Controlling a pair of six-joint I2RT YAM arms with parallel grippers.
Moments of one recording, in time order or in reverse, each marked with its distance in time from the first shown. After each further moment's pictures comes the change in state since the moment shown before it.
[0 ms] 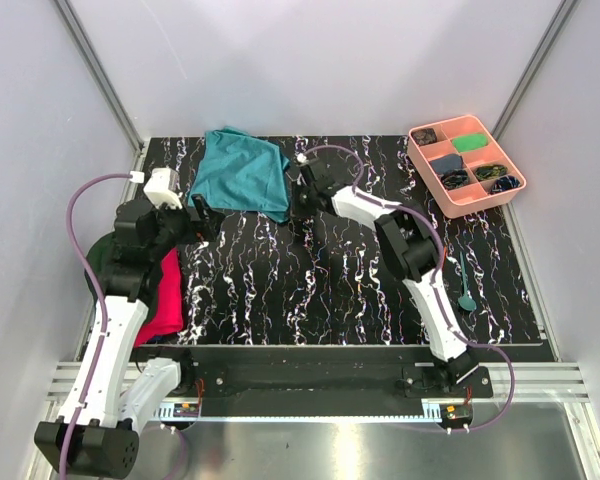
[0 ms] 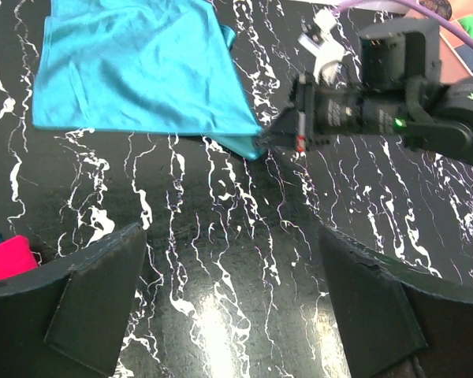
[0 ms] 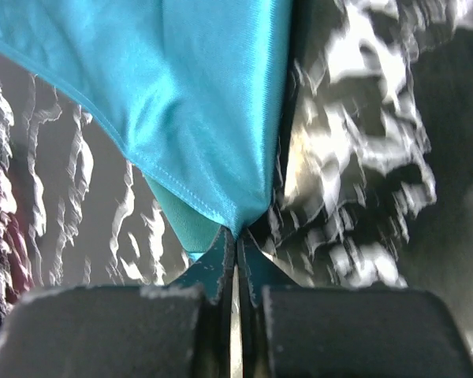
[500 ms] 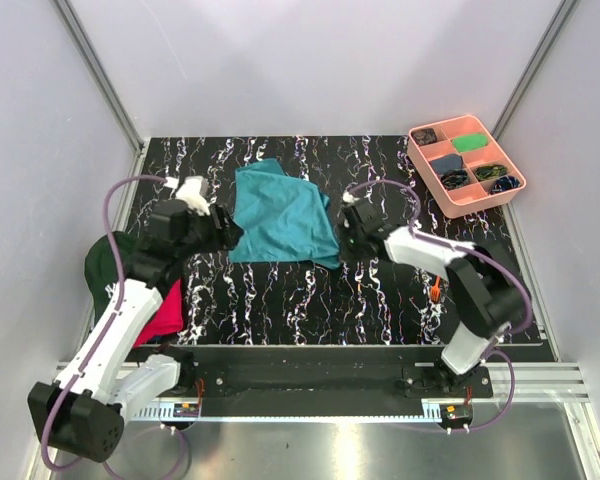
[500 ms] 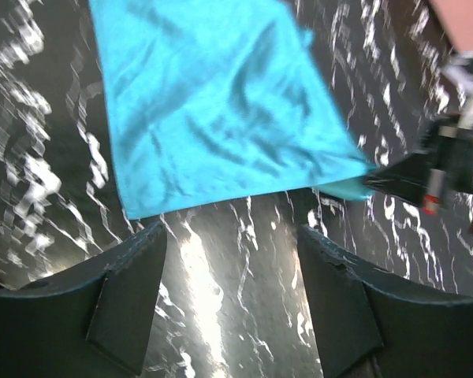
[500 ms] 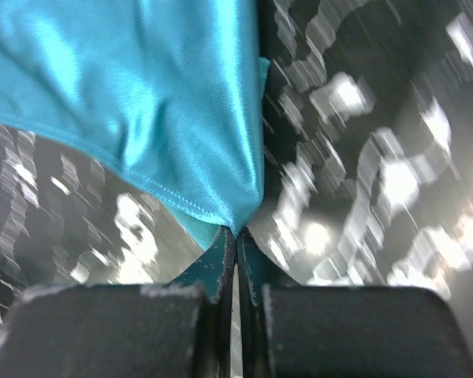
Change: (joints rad) left arm -0.157 0.112 -0.026 -0.031 -0.082 -0.086; right arm 0.000 -0.700 -0.867 -0.001 0.187 -0.051
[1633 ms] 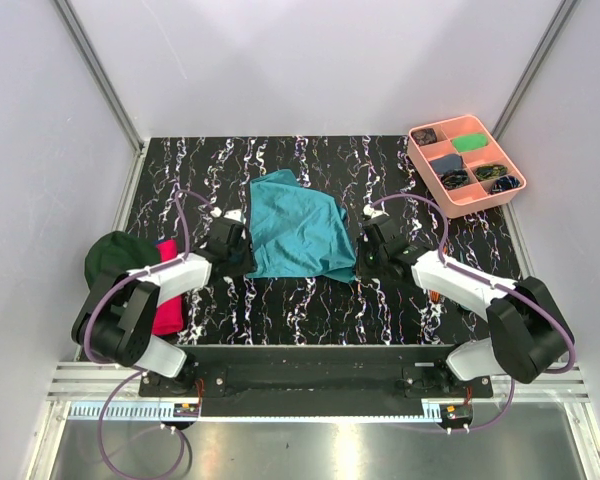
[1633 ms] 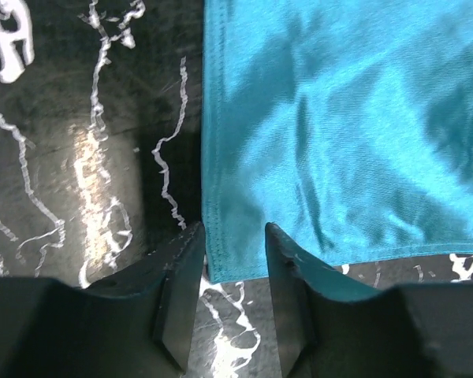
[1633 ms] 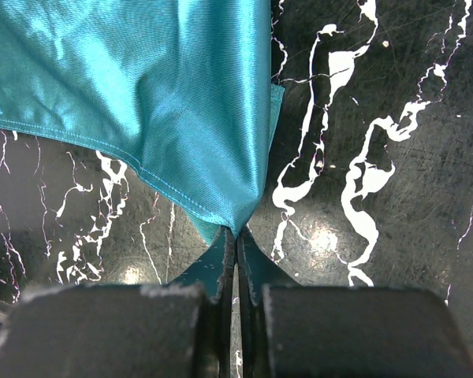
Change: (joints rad) left arm -0.169 0.531 -0.195 0.311 -0.222 -0.173; right arm 0.000 -0.329 -0.258 -0.040 0.042 0.034
